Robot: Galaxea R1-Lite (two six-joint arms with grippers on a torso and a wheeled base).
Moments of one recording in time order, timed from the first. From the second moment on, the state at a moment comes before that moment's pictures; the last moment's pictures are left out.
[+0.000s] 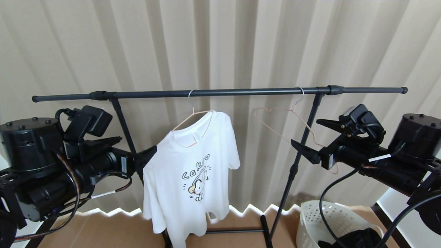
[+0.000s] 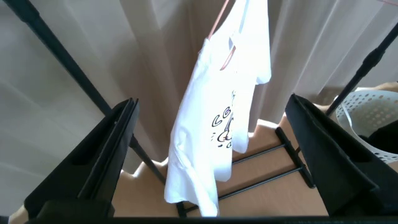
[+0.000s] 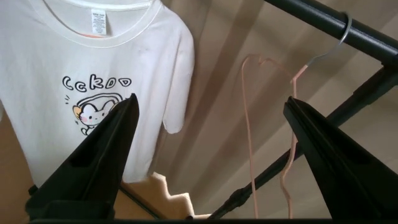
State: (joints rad) left arm -0.29 1.50 -0.51 -0.75 0.03 0.12; right arm 0.25 1.70 -0.54 -1.06 0.26 -0.29
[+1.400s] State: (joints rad) left arm -0.29 0.58 0.00 -0.26 0.03 0.10; right arm 0.21 0.49 0.00 -0.08 -0.03 -0.10
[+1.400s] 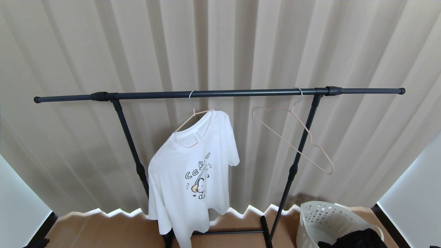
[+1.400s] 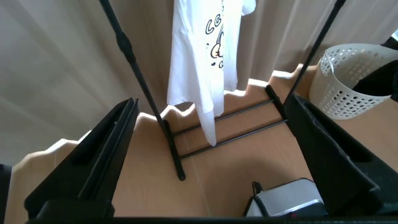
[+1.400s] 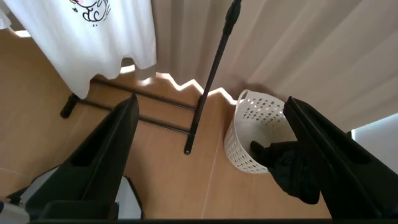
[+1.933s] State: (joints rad) left arm -0.13 0.17 0.00 0.00 0.08 0.11; right arm 0.03 0.08 0.00 -0.01 -0.02 -0.05
